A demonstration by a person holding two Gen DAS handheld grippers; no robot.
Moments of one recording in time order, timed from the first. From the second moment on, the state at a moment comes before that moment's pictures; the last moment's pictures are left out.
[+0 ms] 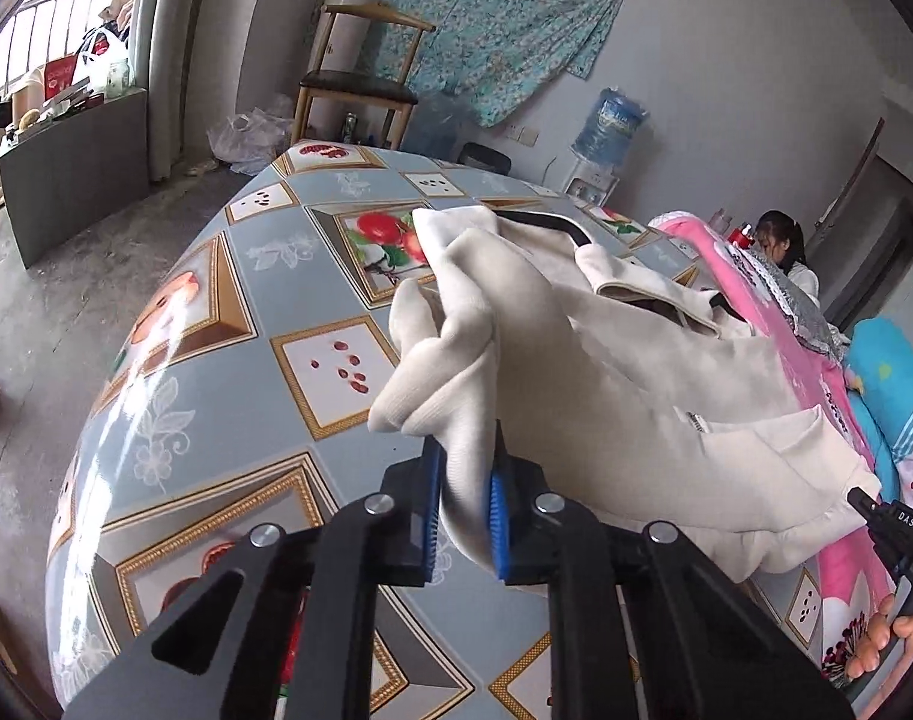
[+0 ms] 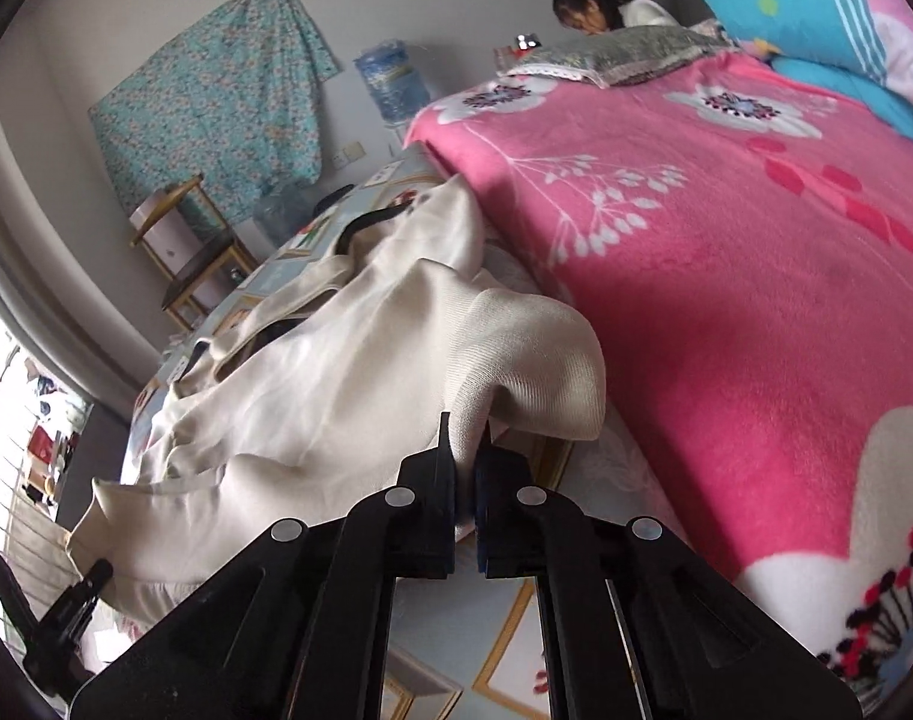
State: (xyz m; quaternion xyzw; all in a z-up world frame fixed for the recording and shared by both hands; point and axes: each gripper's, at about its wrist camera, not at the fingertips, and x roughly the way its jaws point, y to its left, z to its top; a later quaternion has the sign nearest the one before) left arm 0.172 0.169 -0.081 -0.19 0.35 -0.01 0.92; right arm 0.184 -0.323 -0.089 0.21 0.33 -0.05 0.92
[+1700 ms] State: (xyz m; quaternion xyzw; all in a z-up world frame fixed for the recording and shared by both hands) left arm 0.116 0.220 -0.066 -0.13 0.40 0.00 0.91; right arm 0.132 -0.263 -0.071 0.08 0.35 0.05 0.93
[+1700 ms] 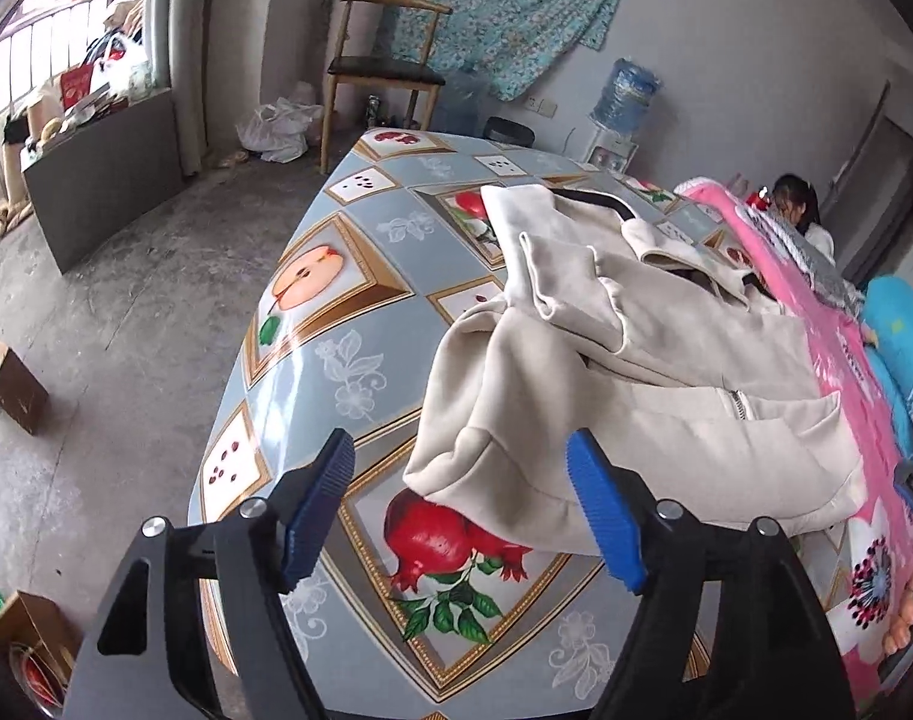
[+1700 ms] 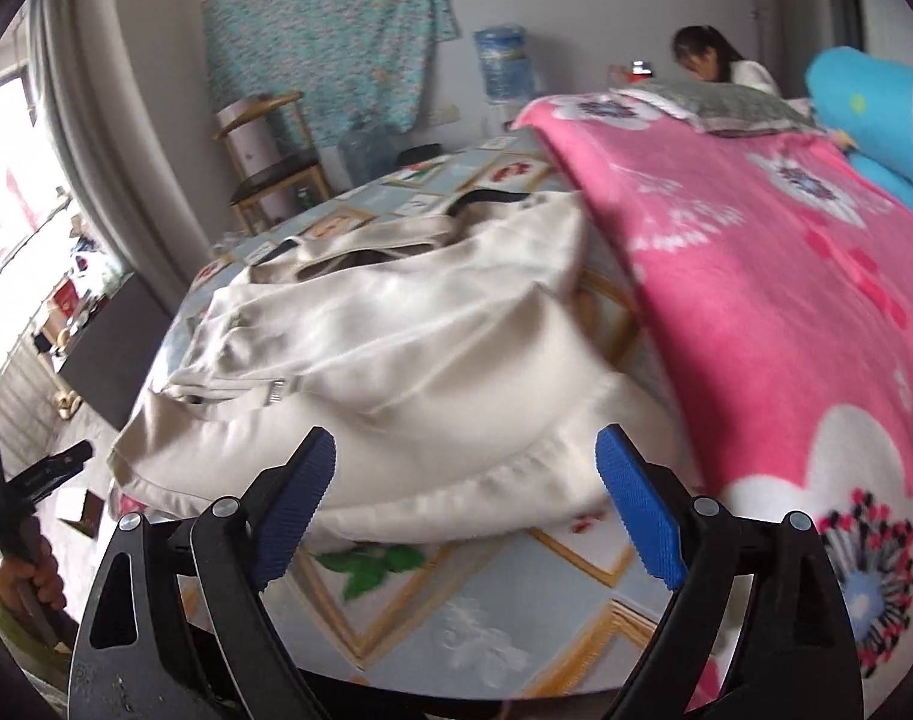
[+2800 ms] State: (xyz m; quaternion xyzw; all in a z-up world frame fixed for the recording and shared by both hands) left arm 0.179 0.178 -0.105 0.02 0.44 -0.03 0.90; right arm 0.211 -0.139 -0.118 -0.10 0.48 0.16 0.86
